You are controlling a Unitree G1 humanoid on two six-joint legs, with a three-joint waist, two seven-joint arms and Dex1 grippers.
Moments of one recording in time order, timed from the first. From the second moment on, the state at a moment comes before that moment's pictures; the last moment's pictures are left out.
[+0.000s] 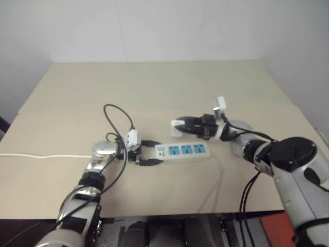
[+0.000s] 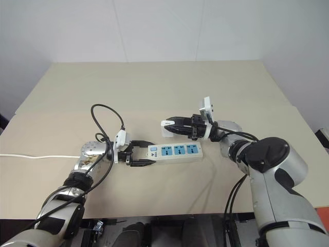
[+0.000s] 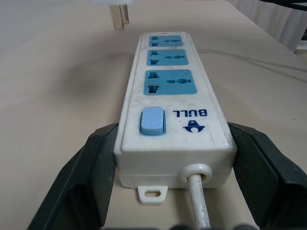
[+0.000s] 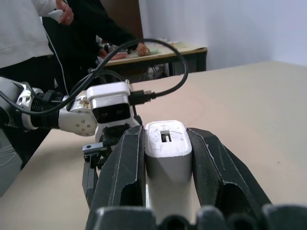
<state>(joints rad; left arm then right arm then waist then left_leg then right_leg) -0.64 0.35 -0.08 0.77 -0.21 -0.28 -1.43 -1.29 -0.50 -0.97 2.07 -0.64 -0.69 1.46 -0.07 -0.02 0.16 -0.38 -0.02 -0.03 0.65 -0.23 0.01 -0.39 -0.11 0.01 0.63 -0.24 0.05</state>
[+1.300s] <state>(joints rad) -0.63 0.35 -0.08 0.76 -0.21 -0.27 -1.42 -1.23 -0.44 -0.86 2.07 -0.62 -0.75 1.43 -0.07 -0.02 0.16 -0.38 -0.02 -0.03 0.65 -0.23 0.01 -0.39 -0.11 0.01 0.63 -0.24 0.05</state>
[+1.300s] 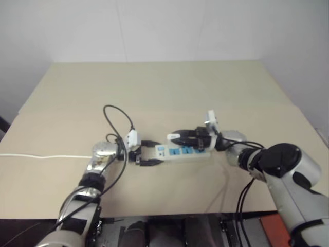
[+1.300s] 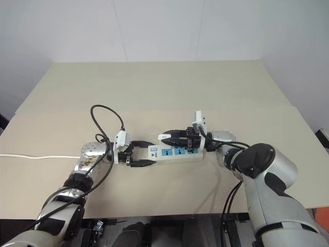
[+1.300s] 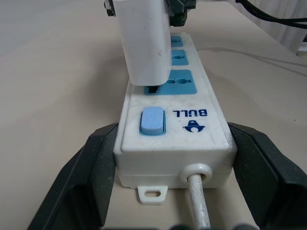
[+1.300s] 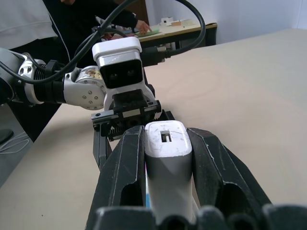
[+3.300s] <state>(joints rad) -0.59 0.37 -0.08 0.72 -0.20 -0.23 -1.43 -1.14 -0.33 -0.69 1.99 -0.38 -0.86 1.51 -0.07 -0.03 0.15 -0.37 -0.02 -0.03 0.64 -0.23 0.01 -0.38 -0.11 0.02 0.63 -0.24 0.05</state>
